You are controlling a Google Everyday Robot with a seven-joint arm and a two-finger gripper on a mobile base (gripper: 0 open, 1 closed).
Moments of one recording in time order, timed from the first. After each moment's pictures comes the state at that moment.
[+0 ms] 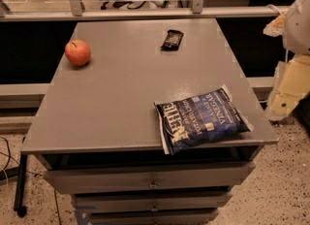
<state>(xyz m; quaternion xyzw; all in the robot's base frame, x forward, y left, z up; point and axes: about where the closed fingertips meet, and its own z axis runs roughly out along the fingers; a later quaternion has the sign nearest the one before) 0.438 -0.217 0.976 -0.60 0.78 -0.03 0.16</state>
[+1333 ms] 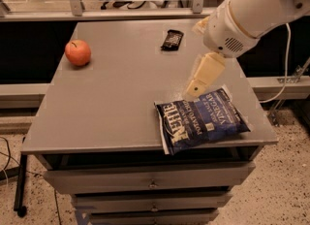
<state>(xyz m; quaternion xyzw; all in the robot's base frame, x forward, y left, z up) 0.518 -0.088 0.944 -0.62 0.73 0.09 0.29</state>
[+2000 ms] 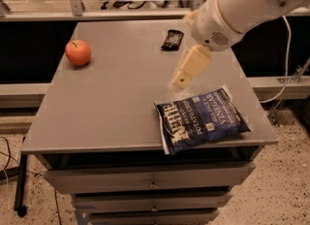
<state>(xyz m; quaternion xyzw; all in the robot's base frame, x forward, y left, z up) 0.538 -0.064 0.952 -0.61 0.71 0.09 0.33</state>
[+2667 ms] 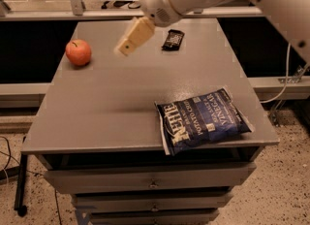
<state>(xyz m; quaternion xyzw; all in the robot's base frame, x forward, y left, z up) 0.623 0.050 0.982 -0.60 0.65 0.17 0.44</state>
